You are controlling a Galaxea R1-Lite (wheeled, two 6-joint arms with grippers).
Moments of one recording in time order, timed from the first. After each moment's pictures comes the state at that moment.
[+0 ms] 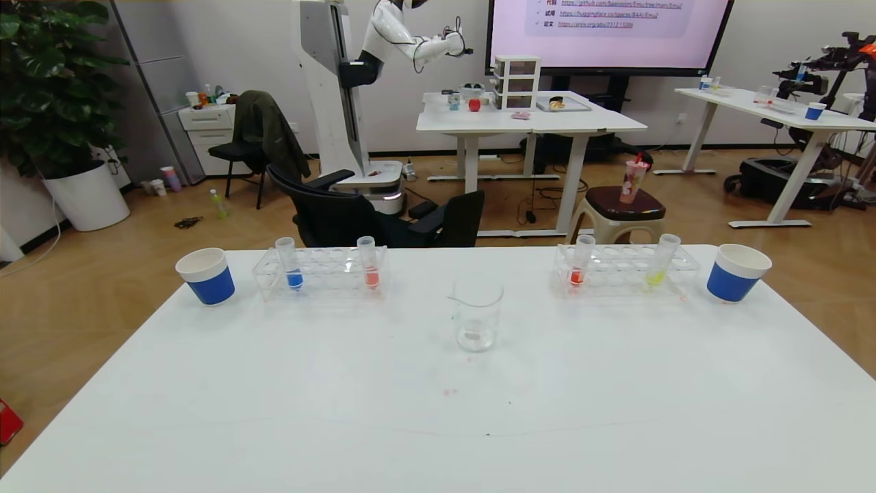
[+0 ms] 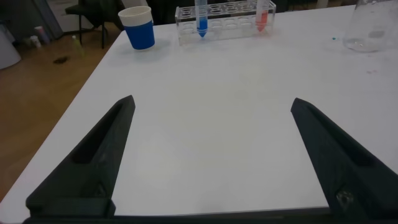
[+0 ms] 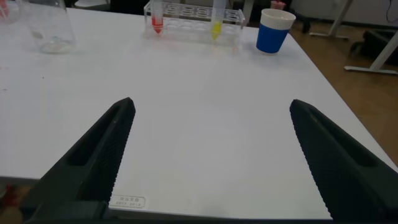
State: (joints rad) left arm 0.00 0.00 0.00 0.00 -0.02 0.09; right arm 0.00 0.00 0.00 -0.01 0.02 -0.06
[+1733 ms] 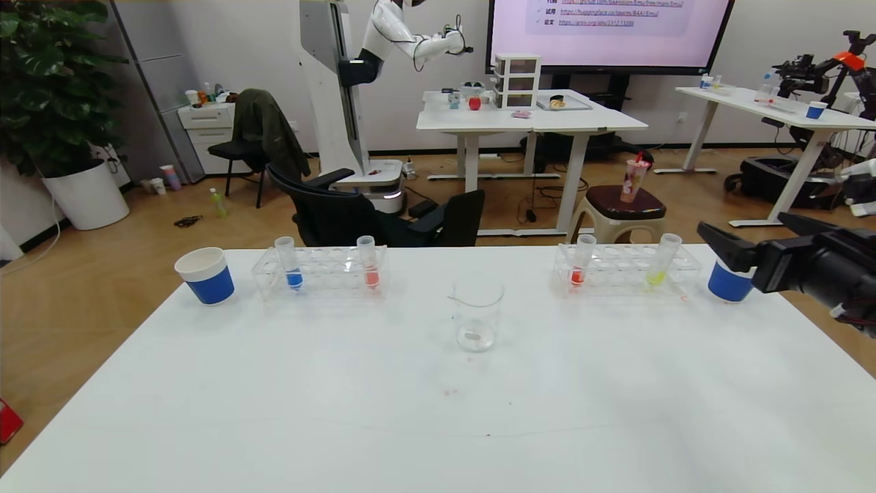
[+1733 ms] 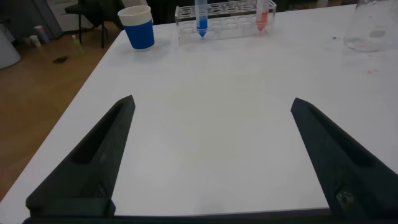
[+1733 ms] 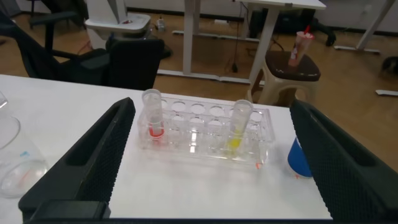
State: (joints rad) left arm 0.00 0.00 0.00 0.00 -0.02 0.09; right arm 0.05 1.52 -0.53 -0.98 0.02 -0.04
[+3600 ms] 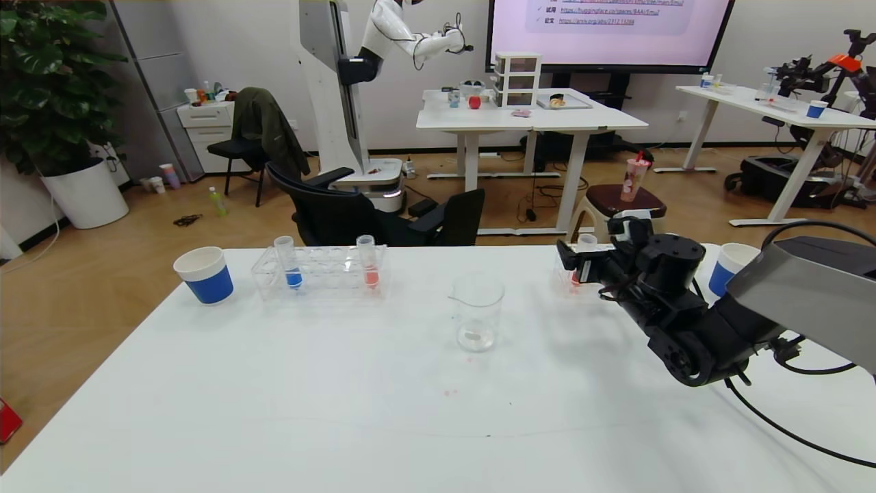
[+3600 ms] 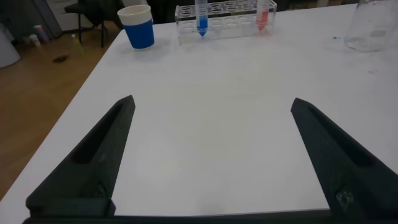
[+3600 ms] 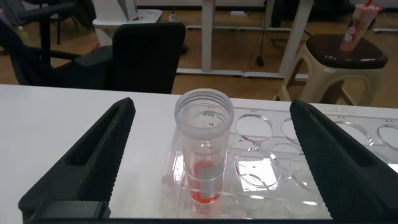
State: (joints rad) left arm 0.00 0.00 0.00 0.00 -0.02 0.09; right arm 0.23 2.32 -1.02 -1.31 -0.13 0.05
